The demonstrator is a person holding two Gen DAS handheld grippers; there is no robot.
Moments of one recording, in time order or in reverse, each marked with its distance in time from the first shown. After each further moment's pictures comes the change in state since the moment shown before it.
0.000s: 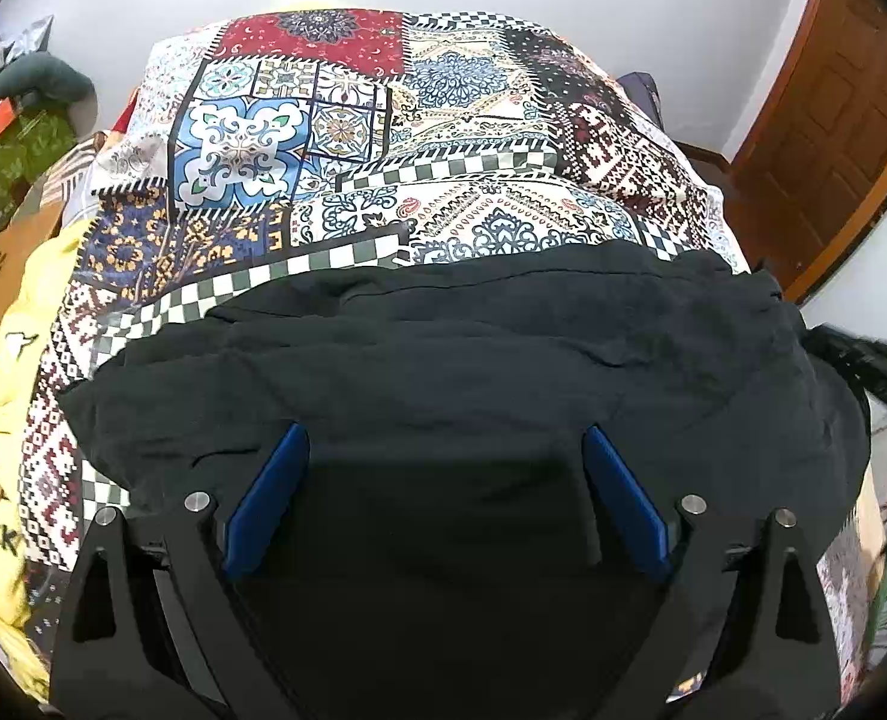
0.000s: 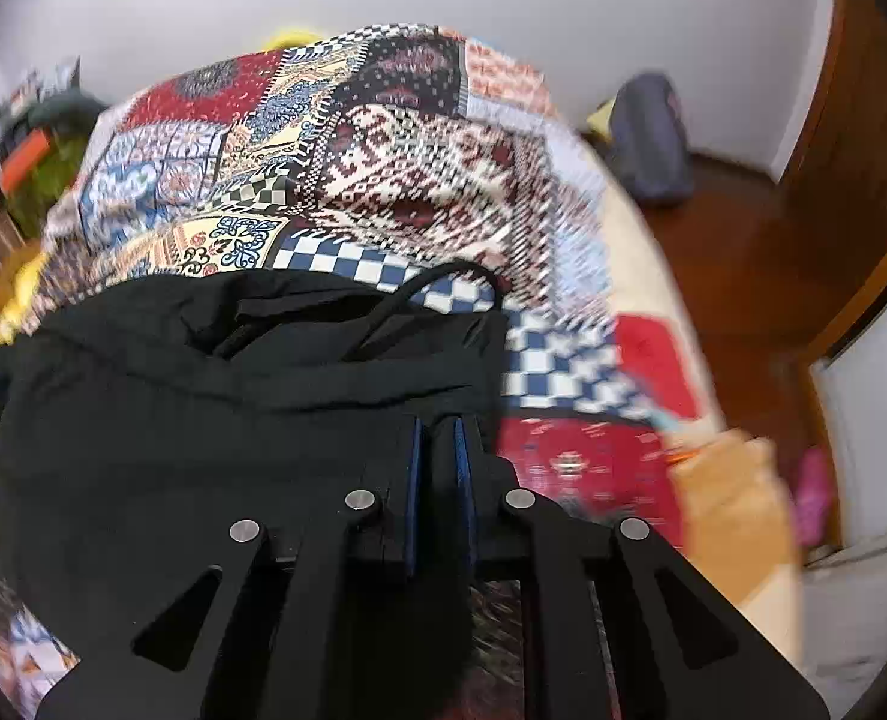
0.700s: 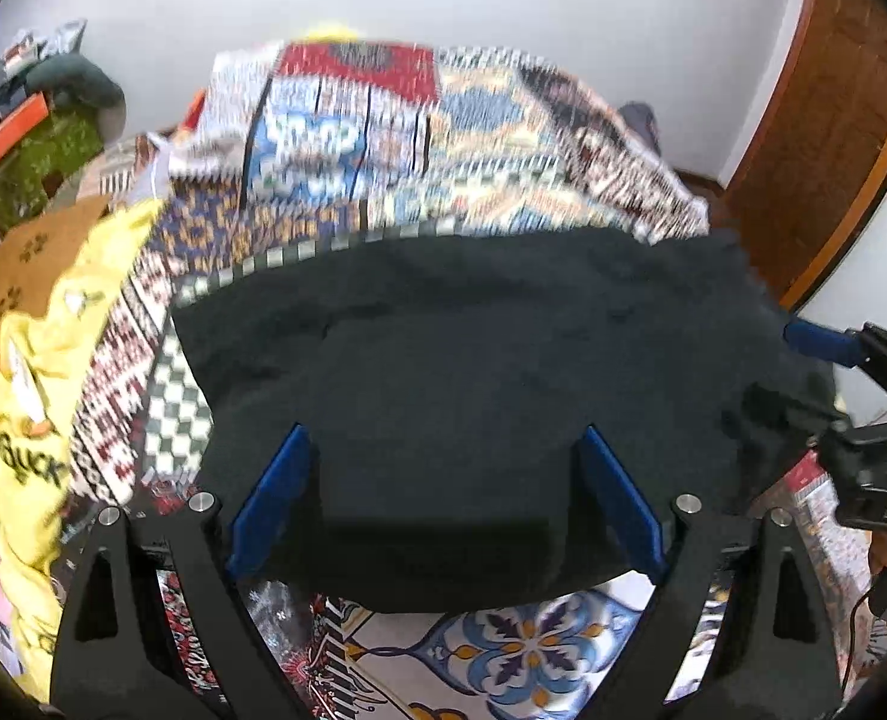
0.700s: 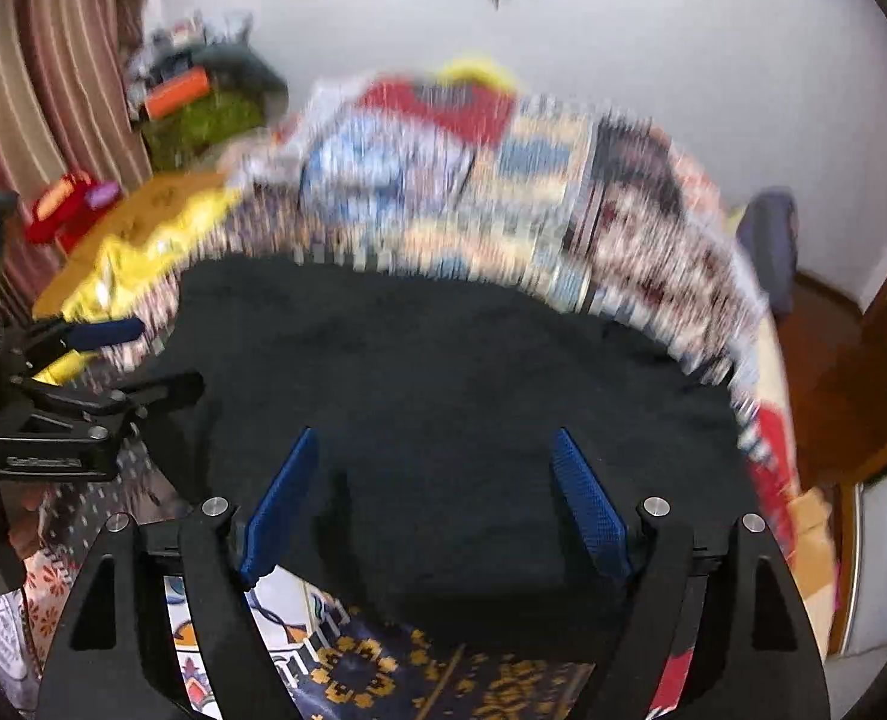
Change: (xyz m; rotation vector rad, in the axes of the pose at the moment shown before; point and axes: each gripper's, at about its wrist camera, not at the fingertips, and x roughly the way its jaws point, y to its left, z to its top) left arm -0.052 0.037 -0.059 -0.028 -0.051 0.002; right arm -0.042 0.150 -0.028 -0.239 -0.045 0.201
